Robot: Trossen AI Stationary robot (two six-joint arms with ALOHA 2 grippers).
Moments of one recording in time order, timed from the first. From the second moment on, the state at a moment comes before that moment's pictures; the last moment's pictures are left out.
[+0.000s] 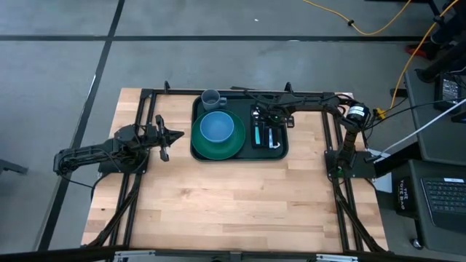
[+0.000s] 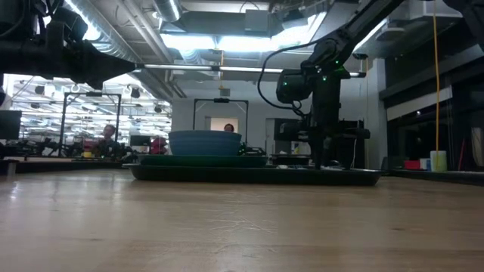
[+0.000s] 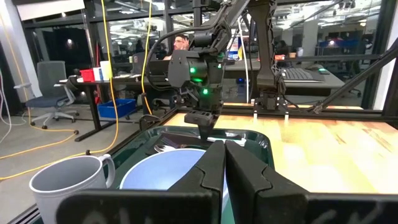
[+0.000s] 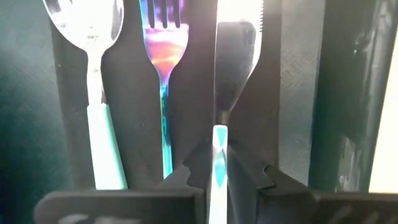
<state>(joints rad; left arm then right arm) 0.24 0.00 0.01 0.06 -0.04 0.02 -0.49 1.86 1.19 -0.76 0.07 1.09</state>
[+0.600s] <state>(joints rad) 0.24 0.00 0.01 0.06 -0.04 0.02 -0.49 1.86 1.19 -0.76 0.08 1.03</state>
